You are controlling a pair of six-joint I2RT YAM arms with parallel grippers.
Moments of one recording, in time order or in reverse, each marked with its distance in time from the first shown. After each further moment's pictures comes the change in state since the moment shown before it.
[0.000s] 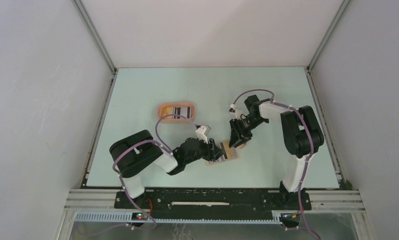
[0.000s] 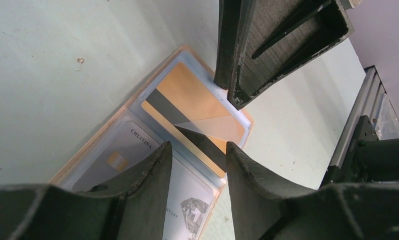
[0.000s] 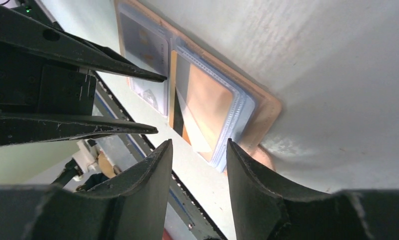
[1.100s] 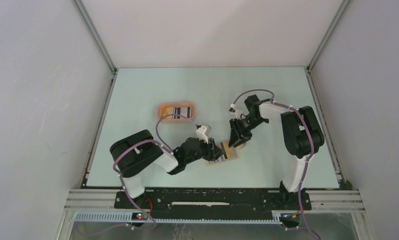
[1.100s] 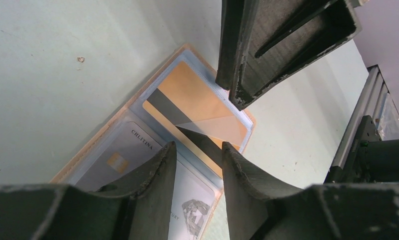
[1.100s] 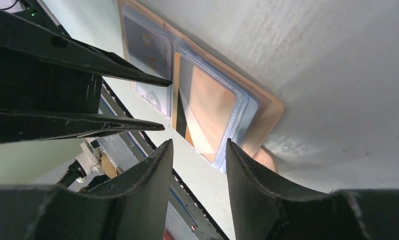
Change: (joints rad) left arm 0.000 0.007 0.012 -0.018 0.000 0.000; right arm 0.002 -0.023 -0.003 0.018 0.007 0.022
